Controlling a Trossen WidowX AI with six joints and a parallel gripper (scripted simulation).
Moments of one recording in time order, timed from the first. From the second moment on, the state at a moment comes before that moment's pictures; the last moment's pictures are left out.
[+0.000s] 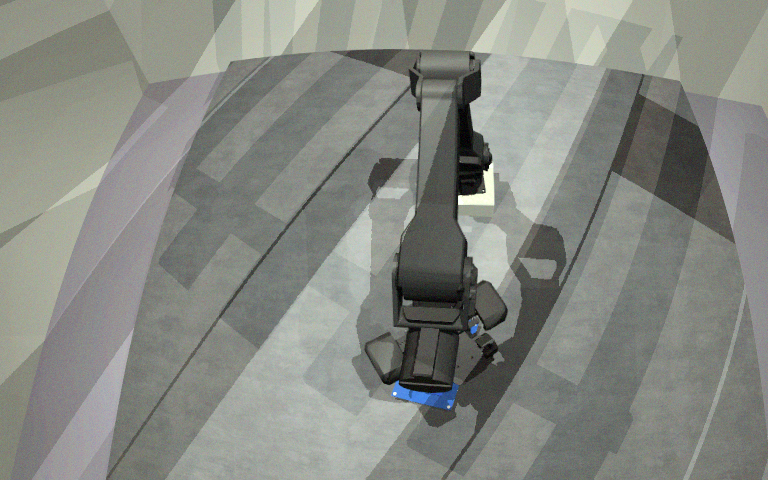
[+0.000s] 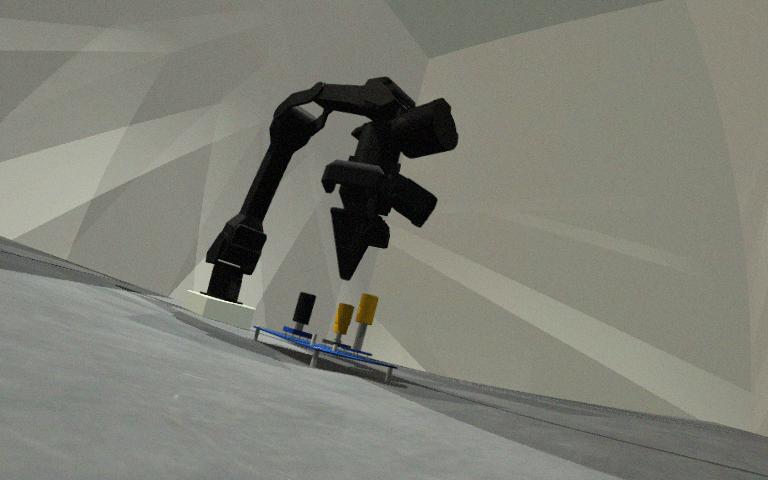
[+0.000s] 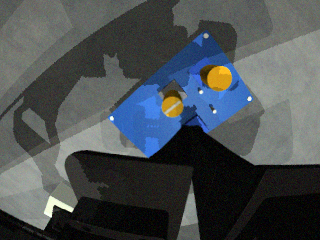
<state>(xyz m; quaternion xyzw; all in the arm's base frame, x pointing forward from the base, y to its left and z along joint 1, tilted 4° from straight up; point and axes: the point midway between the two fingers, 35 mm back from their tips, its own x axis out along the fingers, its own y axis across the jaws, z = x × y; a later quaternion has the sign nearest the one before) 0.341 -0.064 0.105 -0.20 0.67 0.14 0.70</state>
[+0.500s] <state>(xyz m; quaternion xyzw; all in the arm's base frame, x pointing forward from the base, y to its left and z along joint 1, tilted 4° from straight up) 0.343 -0.054 0.116 -0.02 0.69 -0.04 0.72</state>
